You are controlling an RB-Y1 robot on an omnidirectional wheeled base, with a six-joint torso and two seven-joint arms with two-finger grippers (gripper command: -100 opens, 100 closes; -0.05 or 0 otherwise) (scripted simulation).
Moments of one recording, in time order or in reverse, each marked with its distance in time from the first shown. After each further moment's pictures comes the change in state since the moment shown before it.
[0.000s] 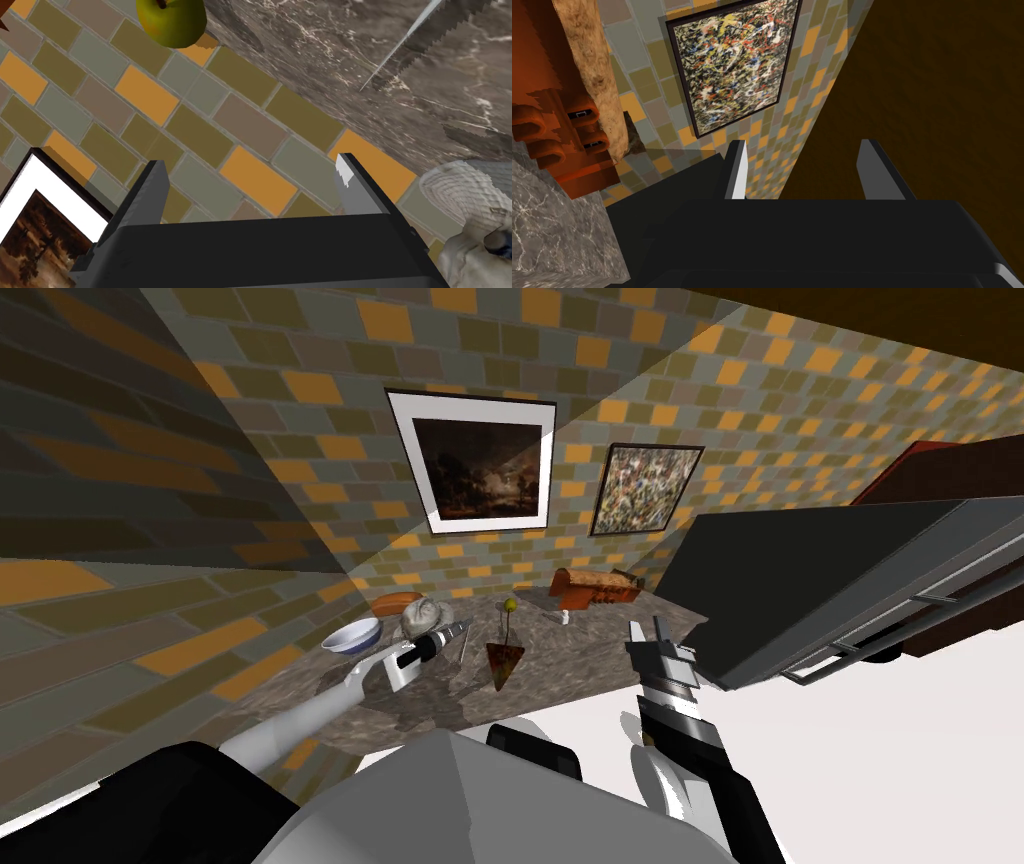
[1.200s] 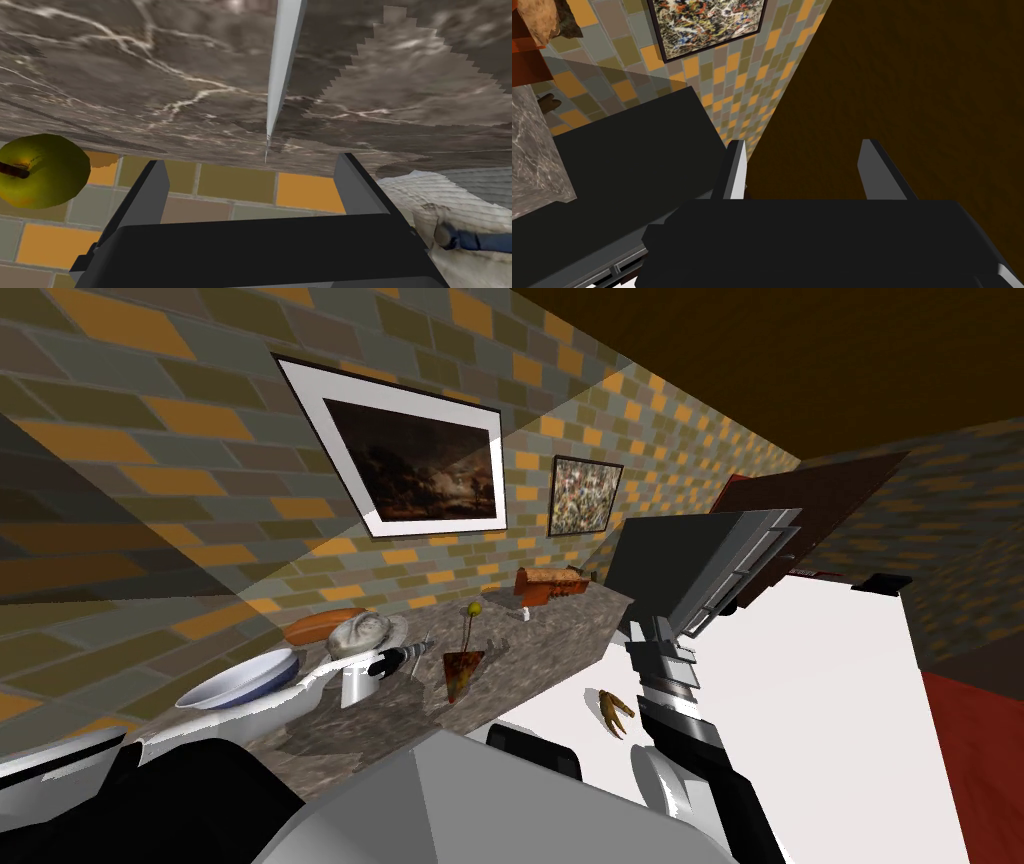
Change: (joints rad) left arm 0.112 0.254 -0.092 0.247 0.049 0.191 -0.003; right arm 0.000 0.000 0.000 0.000 0.000 0.000 0.000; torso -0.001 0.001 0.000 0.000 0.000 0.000
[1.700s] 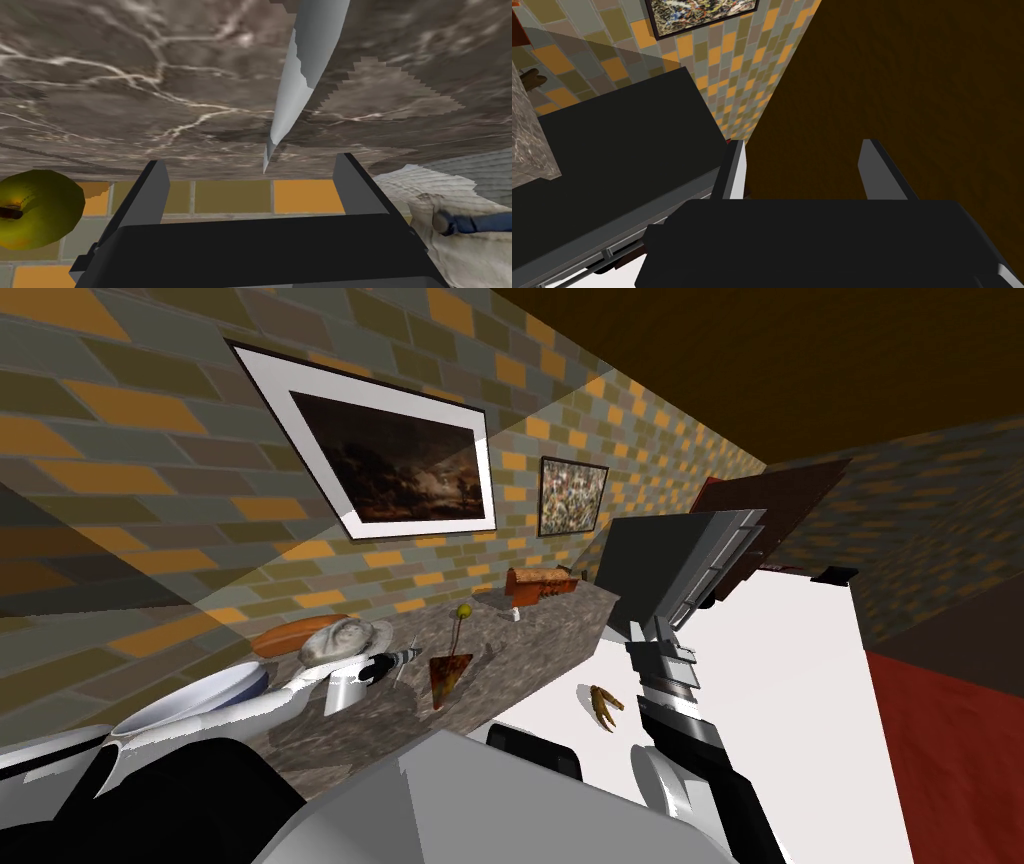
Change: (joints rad) left arm 0.042 0.048 -0.023 0.039 0.015 0.049 0.003; right arm 0.000 0.000 0.000 0.000 0.000 0.000 0.000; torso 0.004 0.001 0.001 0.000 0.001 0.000
